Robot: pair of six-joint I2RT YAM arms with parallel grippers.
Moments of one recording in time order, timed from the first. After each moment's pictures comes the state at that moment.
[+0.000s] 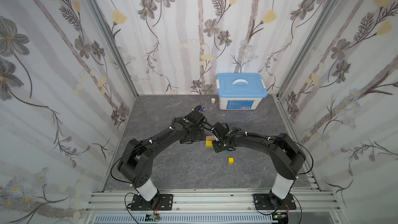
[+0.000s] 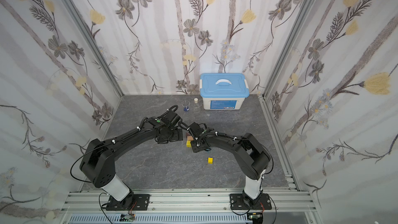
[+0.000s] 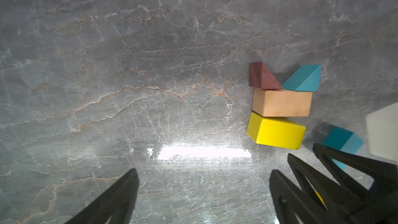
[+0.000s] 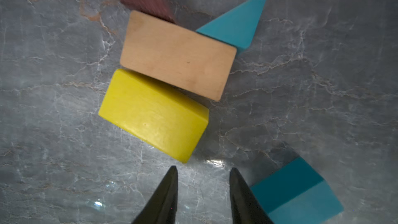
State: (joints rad) left arm -0.66 1.67 1.25 -0.86 -0.07 -0.74; right arm 0.77 1.81 1.15 -0.57 0.08 0.41
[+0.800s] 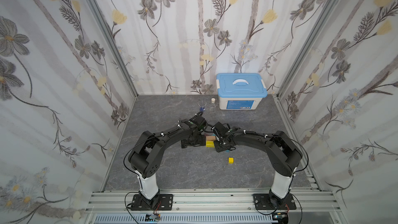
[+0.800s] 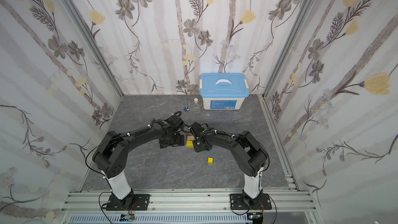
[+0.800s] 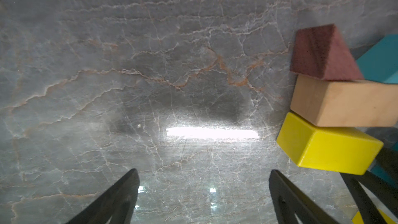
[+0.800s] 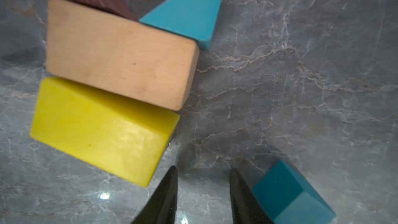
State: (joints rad) left arm -0.65 1.81 1.23 -0.82 -0.01 -0.74; right arm 0.74 1.85 1.16 -0.59 0.09 0.43
